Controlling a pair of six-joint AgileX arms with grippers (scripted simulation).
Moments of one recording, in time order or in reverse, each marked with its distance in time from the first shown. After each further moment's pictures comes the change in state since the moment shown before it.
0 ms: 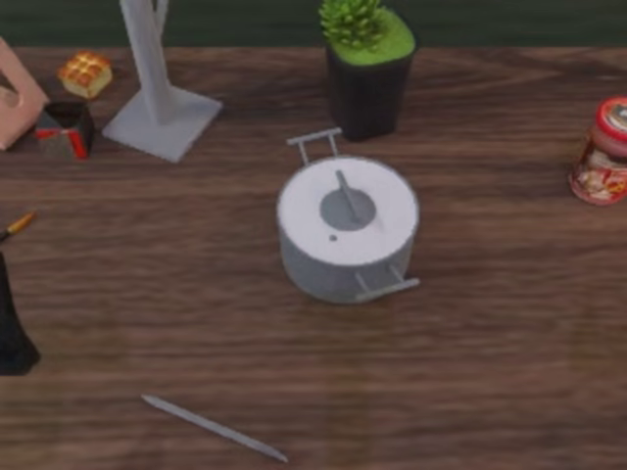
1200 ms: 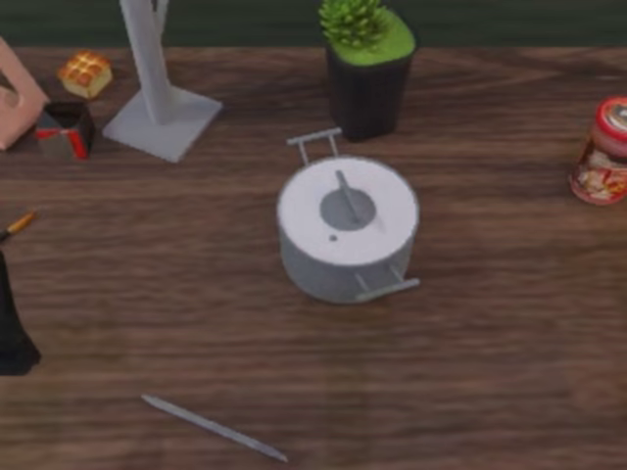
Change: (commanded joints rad) left arm 0.000 0.000 0.000 0.000 0.000 0.000; right arm -0.050 1.281 1.064 -0.863 0.017 -0.232
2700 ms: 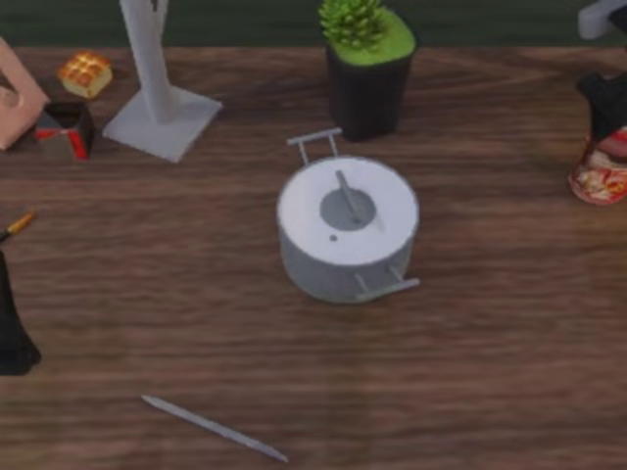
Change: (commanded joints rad) left arm 0.000 0.000 0.000 0.000 0.000 0.000; right arm 0.024 1.261 1.424 -0.582 -0.060 -0.336
